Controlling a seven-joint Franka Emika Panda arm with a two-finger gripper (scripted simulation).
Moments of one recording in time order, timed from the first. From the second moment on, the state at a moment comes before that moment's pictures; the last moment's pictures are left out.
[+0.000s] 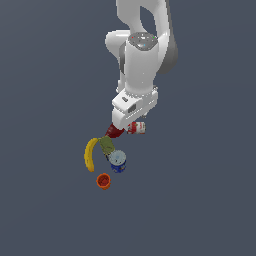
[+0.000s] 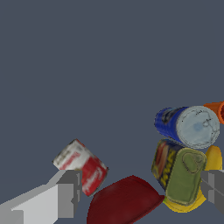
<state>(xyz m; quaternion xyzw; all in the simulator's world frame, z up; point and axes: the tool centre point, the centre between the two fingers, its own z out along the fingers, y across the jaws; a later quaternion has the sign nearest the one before) -0.043 0.031 0.212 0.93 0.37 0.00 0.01</state>
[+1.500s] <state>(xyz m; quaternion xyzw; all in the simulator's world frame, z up) -0.139 0.044 0.103 0.73 0.68 0.00 0.00</state>
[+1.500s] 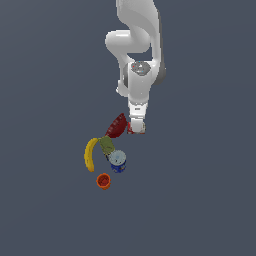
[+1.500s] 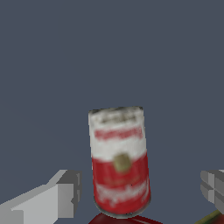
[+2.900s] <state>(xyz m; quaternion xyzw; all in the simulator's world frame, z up) -0.152 0.044 0.051 0.71 0.71 0.00 0.00</state>
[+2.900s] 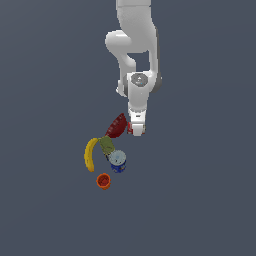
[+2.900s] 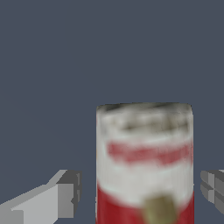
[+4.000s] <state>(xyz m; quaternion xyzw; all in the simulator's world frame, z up) -0.152 0.043 0.047 0.71 0.71 0.00 0.00</state>
